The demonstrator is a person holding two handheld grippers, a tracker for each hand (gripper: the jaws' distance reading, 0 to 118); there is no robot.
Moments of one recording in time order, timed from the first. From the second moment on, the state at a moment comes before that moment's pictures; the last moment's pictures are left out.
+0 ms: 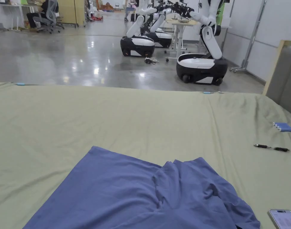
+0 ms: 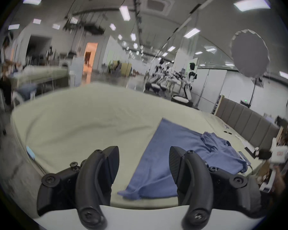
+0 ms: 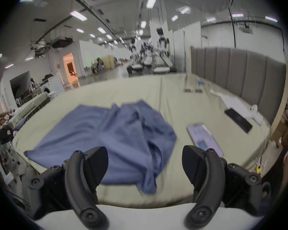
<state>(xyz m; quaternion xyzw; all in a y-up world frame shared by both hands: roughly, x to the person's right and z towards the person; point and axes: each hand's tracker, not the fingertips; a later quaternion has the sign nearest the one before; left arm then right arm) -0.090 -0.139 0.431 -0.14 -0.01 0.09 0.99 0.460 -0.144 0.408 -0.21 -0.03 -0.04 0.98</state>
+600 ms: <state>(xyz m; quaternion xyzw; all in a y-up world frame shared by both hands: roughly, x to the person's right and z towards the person) -0.044 -0.097 0.435 -0.11 0.00 0.02 0.99 0.419 -0.104 0.384 -0.13 0.02 -0.01 0.99</state>
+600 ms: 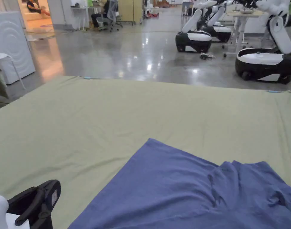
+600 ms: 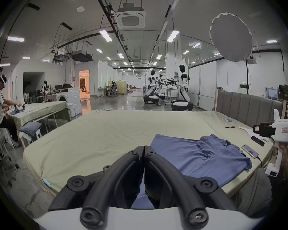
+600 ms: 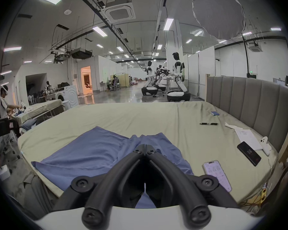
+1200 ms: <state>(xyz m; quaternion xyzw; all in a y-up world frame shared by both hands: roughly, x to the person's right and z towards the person) -0.134 -0.236 0.412 -0.34 0.00 0.19 0.92 0.425 -0.120 0.373 -0.18 0.04 -0.06 0.98</state>
